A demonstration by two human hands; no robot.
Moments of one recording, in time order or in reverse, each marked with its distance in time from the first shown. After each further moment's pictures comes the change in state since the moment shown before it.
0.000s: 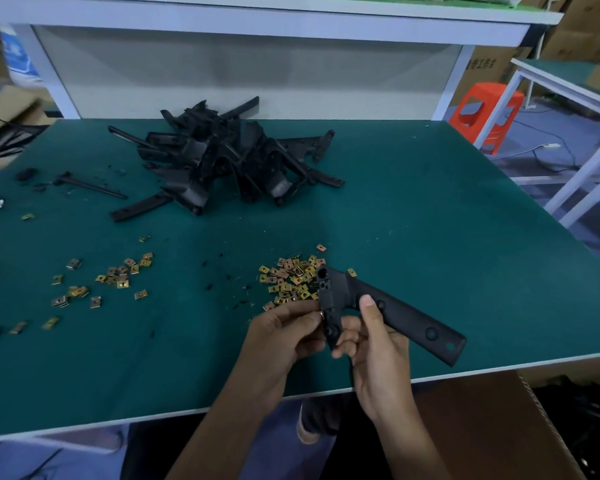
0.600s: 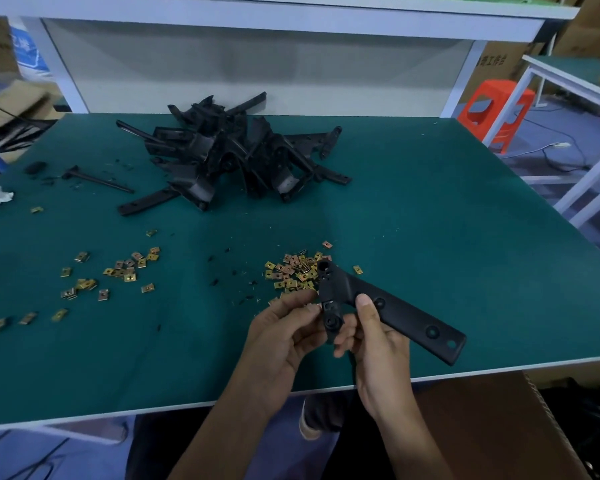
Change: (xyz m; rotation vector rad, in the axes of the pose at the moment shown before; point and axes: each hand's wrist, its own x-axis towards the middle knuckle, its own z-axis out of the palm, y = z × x) left_hand -0.003 -0.002 -0.004 -0.264 -0.016 -0.030; right_hand -0.006 0.004 0.005 -0.200 -0.044 -0.056
